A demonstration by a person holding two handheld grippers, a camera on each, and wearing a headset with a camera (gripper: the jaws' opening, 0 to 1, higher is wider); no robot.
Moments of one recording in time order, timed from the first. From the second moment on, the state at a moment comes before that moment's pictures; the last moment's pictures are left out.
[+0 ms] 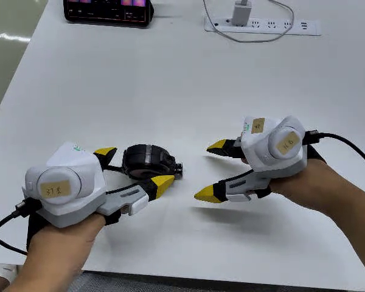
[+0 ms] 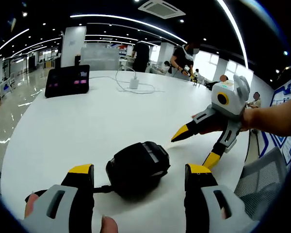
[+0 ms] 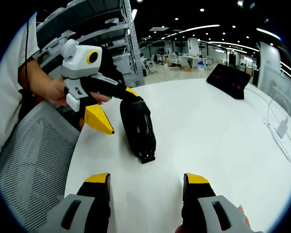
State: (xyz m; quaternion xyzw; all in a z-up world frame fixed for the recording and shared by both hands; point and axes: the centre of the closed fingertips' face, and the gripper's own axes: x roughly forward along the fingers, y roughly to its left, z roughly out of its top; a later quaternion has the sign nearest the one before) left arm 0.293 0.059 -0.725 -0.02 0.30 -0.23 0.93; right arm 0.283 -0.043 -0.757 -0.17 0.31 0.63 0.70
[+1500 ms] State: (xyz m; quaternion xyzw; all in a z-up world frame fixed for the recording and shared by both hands) left arm 0.267 0.086 -0.718 0.05 0.32 -0.30 0.90; right arm 0.264 -0.118 -0.736 -0.14 0.30 0.57 0.75
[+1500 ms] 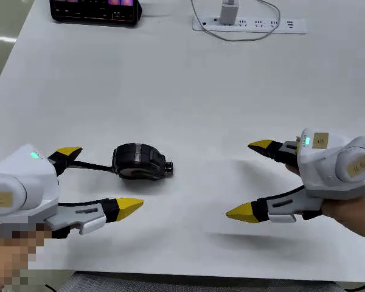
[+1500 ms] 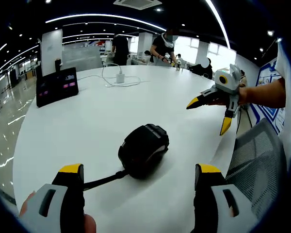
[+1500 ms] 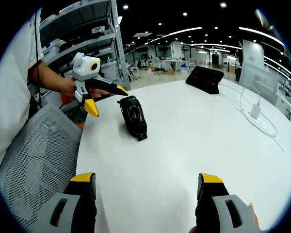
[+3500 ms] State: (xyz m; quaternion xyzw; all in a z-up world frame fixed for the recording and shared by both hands) left arm 0.239 0.106 -0.710 0.10 0.31 -0.36 0.87; right arm 0.249 -0.180 -0.721 -0.13 0.31 0.52 0.79
